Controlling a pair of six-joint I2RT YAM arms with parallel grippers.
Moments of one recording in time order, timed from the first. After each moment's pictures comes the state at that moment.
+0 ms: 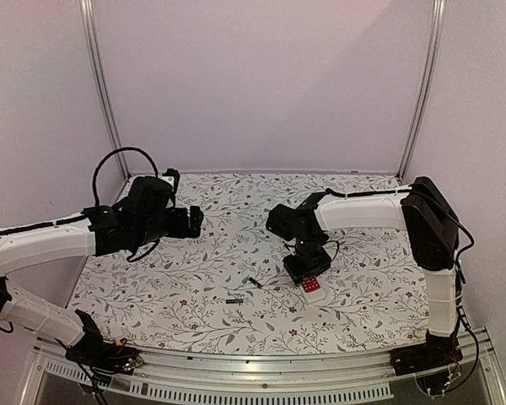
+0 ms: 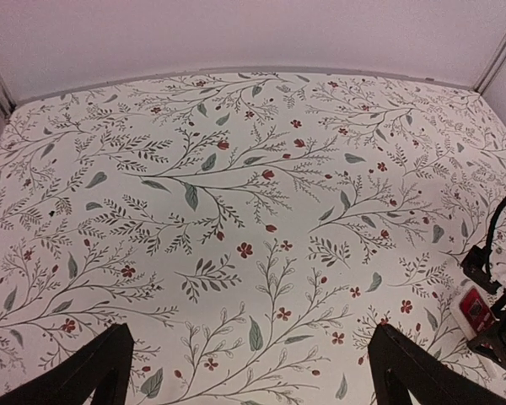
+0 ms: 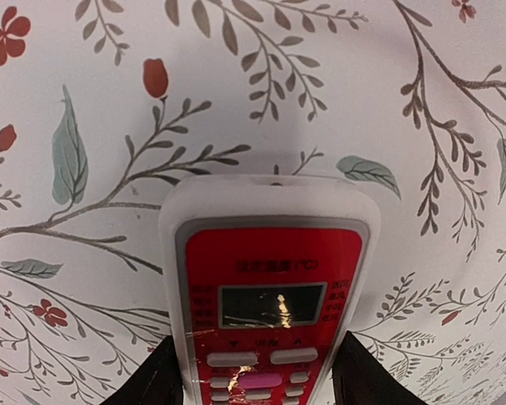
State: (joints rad) left arm -0.78 1.28 0.87 -0.24 -0.45 -0.43; right arm 0.90 2.10 1.55 -1.04 0.12 0.42
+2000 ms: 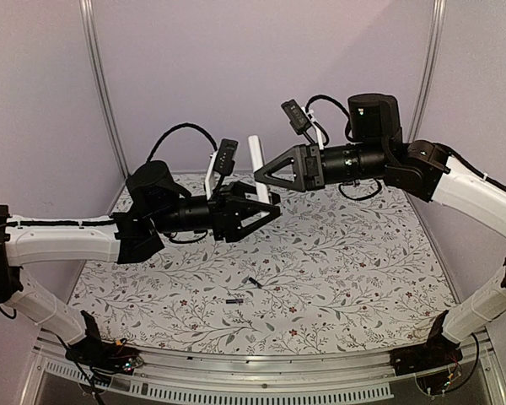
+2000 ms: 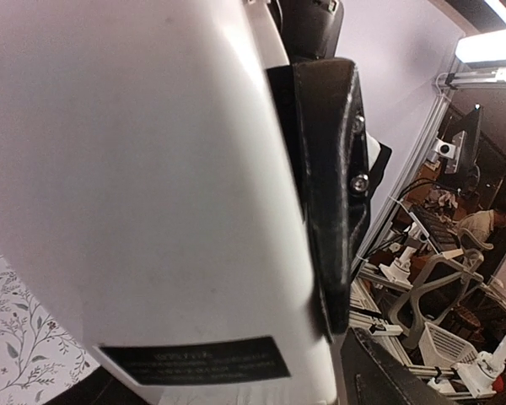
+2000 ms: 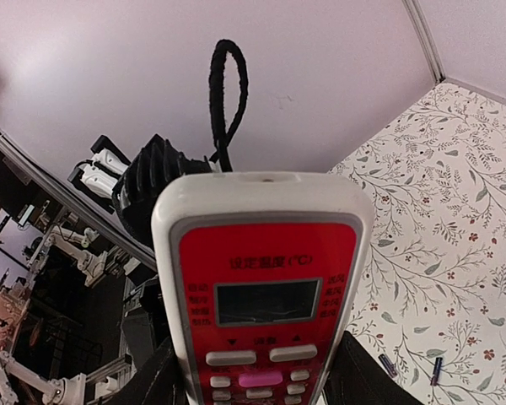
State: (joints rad) left arm -0.98 1.41 0.92 0.66 0.56 -0.52; right arm 0.90 1.44 1.50 -0.32 -0.58 0.45
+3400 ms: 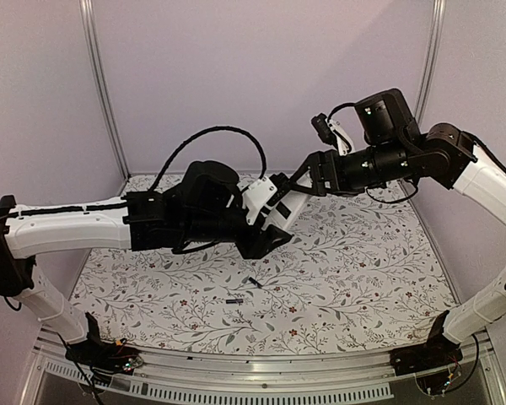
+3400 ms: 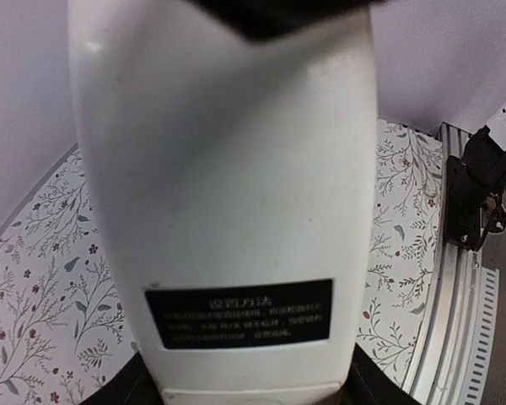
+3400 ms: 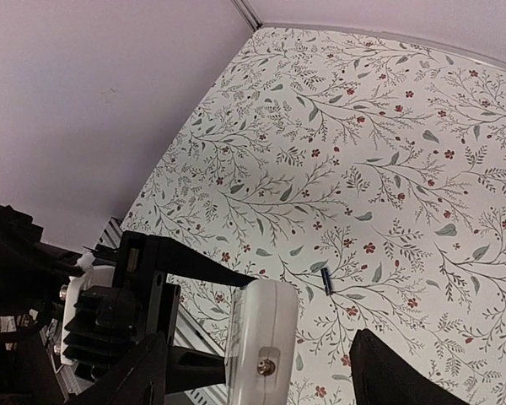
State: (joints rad) left arm -1.14 1.52 1.26 -0.21 -0.07 0.01; right arm 0.90 1.40 1.63 -0.82 -0.15 0.48
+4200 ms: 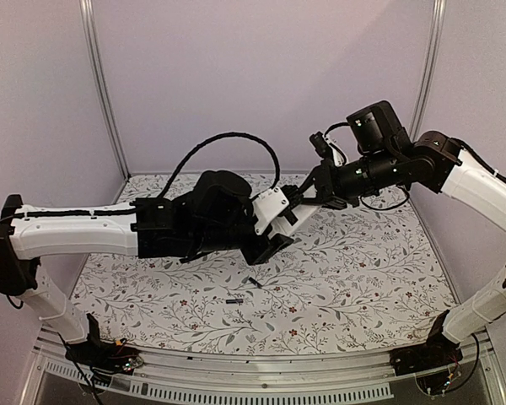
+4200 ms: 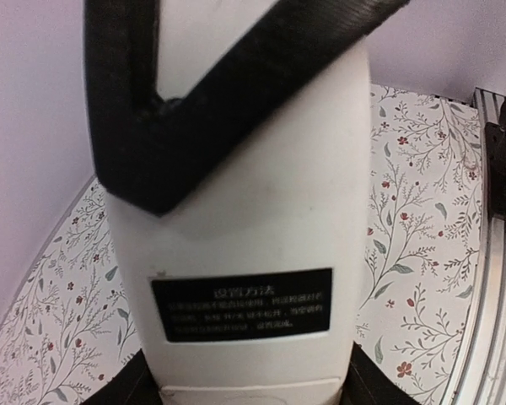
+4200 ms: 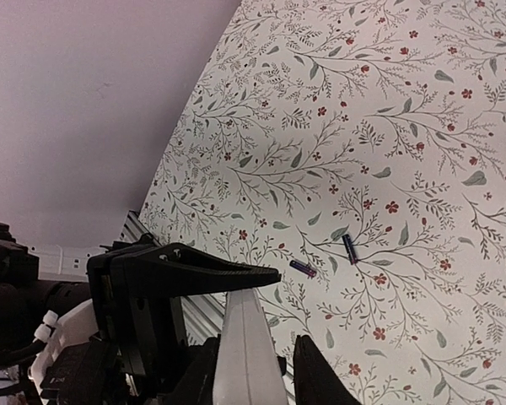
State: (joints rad) left arm -1.20 1.56 1.28 -0.22 -0.23 0.14; right arm 0.85 1.42 1.55 -0.81 -0.26 0.62
